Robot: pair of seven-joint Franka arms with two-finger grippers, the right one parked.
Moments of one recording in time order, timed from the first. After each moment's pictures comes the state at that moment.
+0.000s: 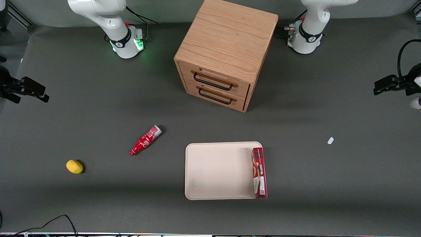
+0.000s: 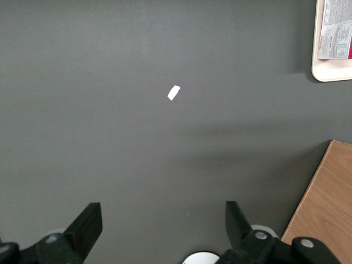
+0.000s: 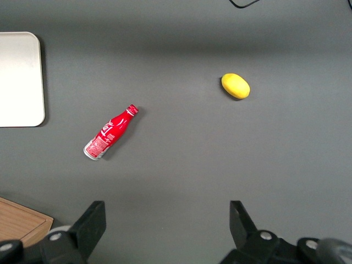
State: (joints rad) arm 0.00 0.05 0.05 -1.54 0.05 1.47 0.10
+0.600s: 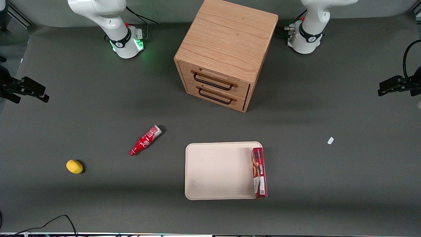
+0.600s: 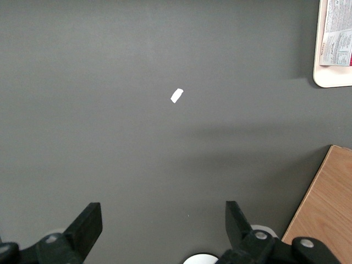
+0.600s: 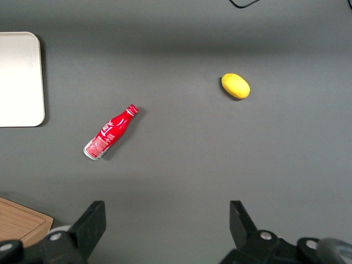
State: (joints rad) arm 0.01 0.07 0.05 -1.51 0.05 1.46 0.10
